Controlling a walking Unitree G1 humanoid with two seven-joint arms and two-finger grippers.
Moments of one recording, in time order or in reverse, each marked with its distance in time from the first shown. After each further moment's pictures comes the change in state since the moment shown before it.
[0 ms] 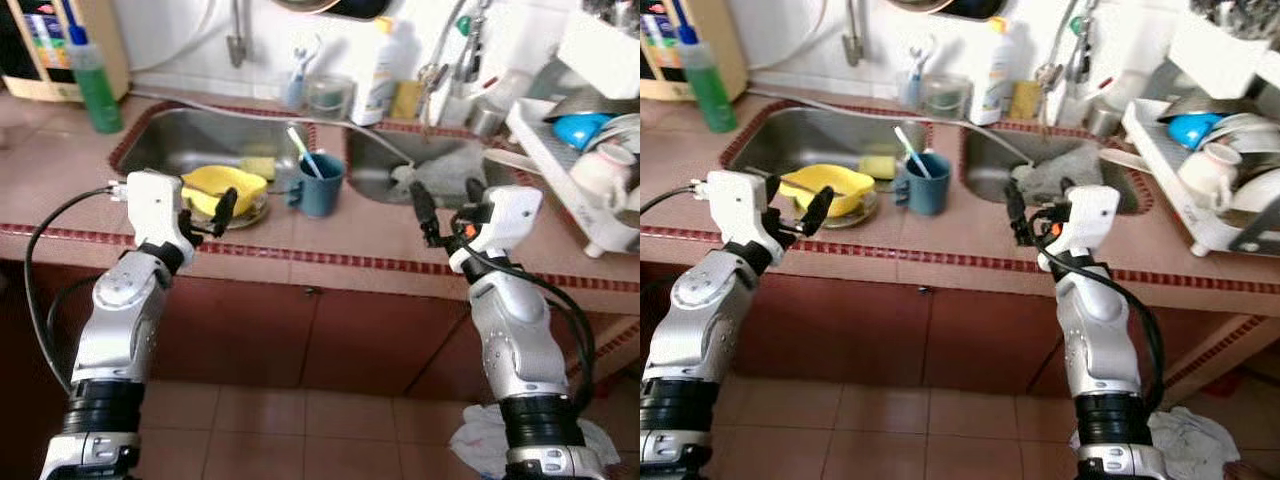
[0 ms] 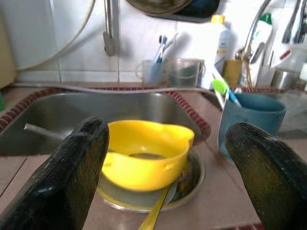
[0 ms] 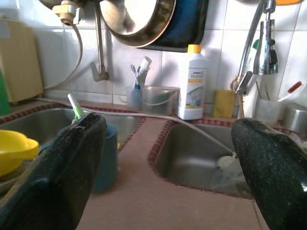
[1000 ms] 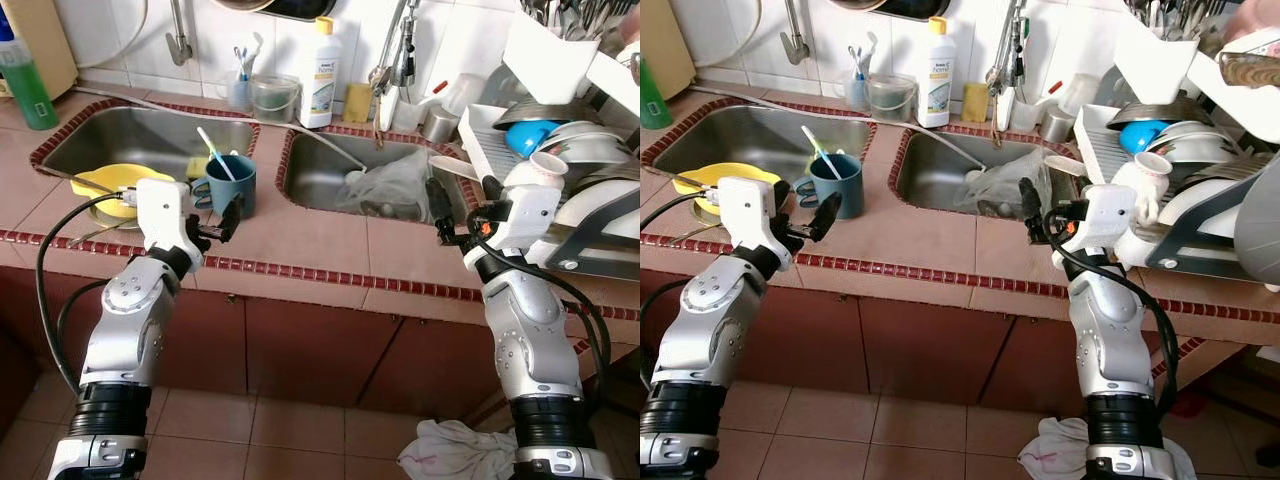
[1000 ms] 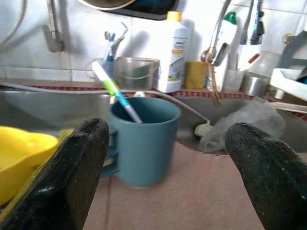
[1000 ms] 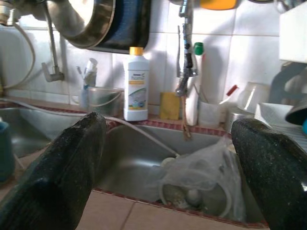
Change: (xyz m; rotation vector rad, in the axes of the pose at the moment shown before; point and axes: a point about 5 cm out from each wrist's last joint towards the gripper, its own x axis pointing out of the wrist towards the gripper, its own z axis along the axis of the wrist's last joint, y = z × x) left arm 0.001 -0.003 -0.001 -0.010 -0.002 -0.002; right arm -0.003 -0.012 0.005 -0.005 -0.006 -0.036
